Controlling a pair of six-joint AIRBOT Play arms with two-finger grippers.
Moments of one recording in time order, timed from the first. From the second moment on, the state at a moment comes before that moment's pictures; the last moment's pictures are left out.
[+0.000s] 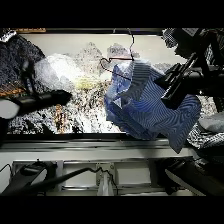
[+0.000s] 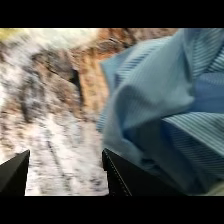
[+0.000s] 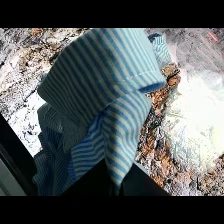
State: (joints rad) left arm -0.18 -0.81 0.76 0.93 -0.84 -1.46; right arm 0.44 -0.93 1.64 -1.39 1.54 1.06
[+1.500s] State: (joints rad) left arm -0.55 -1.40 0.91 -0.35 -0.48 -0.55; right arm 0.44 -0.93 1.64 -1.34 1.53 1.08
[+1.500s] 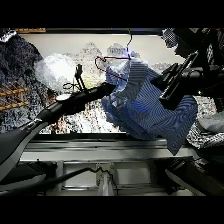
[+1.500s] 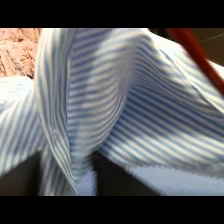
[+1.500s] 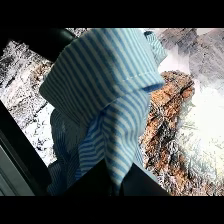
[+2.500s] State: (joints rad) left arm -0.21 -1.43 0.95 -0.31 -0.89 -0.54; right arm 0.44 -0.95 1.64 -1.43 1.58 1.07
